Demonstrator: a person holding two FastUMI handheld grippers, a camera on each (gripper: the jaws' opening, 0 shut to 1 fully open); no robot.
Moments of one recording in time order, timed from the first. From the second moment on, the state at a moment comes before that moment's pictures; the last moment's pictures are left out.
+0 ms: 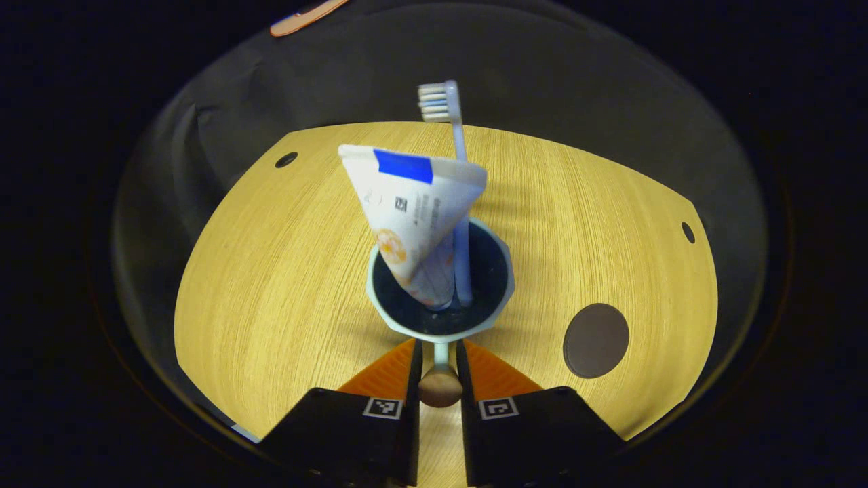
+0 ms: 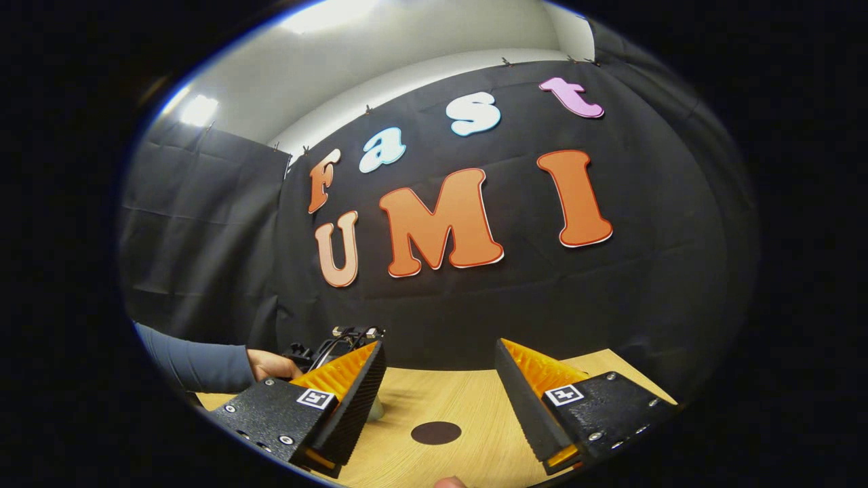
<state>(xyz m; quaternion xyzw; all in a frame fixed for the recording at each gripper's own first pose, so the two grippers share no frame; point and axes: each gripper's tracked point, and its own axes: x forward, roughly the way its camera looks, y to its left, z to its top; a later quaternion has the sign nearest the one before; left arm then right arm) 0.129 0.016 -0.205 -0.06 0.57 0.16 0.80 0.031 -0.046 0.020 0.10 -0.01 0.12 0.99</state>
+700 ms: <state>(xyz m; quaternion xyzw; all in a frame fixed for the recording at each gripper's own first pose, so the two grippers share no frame) 0.140 0.009 -0.201 -0.02 0.54 0.08 0.84 0.027 -0.048 0.011 0.08 0.01 0.11 0.99</state>
